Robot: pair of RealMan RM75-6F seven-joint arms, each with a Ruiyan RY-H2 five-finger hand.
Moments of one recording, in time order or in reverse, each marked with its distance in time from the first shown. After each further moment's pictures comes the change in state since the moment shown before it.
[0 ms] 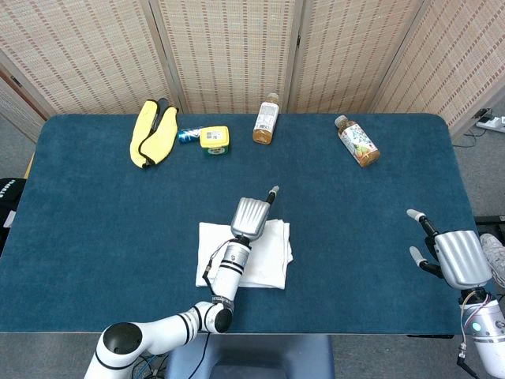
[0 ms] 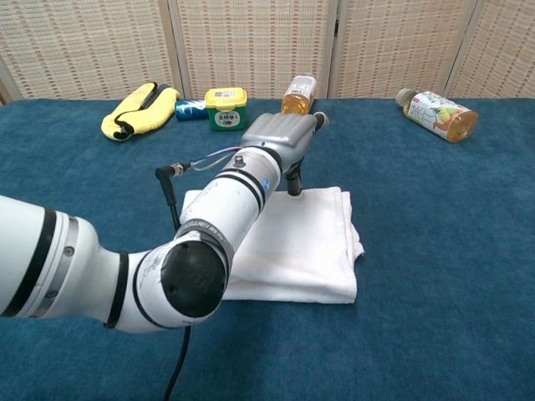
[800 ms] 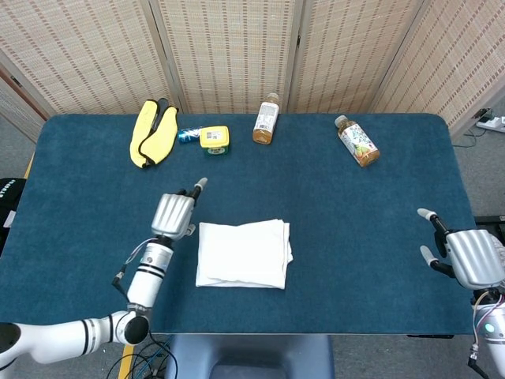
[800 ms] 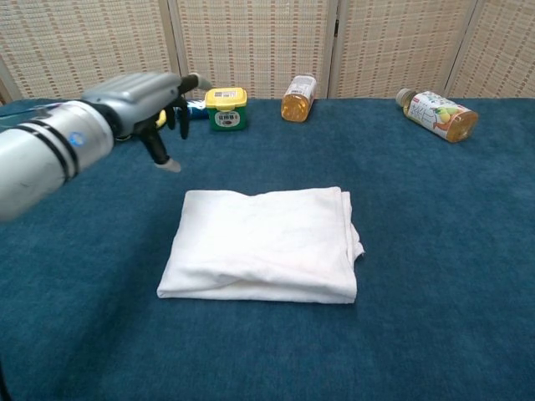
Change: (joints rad) left arm 0.412 0.606 0.205 -0.747 0.024 0.159 0.054; right arm -0.011 0.060 -0.002 -0.011 0.008 -0.009 0.021
